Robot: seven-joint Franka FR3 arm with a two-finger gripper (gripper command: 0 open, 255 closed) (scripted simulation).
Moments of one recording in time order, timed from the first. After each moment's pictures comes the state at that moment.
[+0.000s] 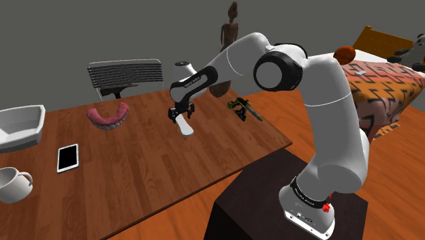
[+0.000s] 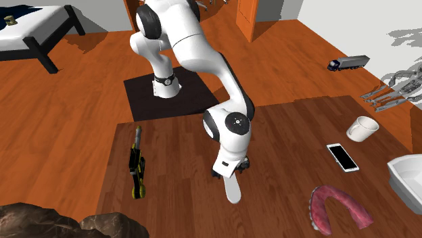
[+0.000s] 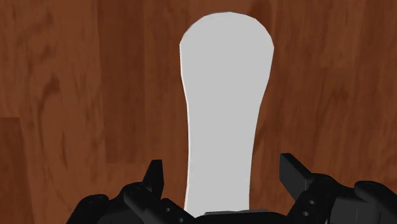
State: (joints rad) arm 0.06 0.73 0.03 -1.63 0.00 2.35 0.29
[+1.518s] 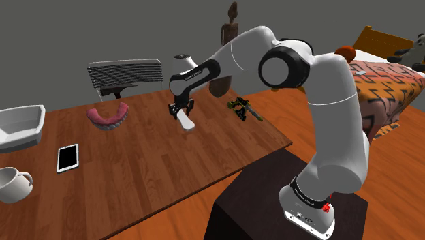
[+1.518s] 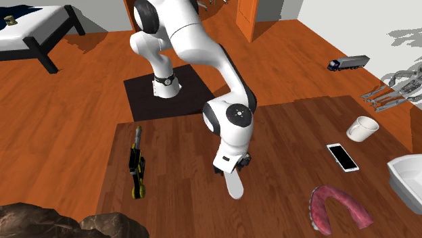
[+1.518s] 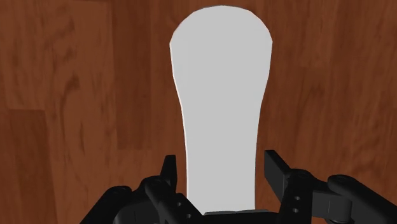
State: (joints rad) arm 0.06 0.67 0.03 -1.63 0.00 2.30 0.29
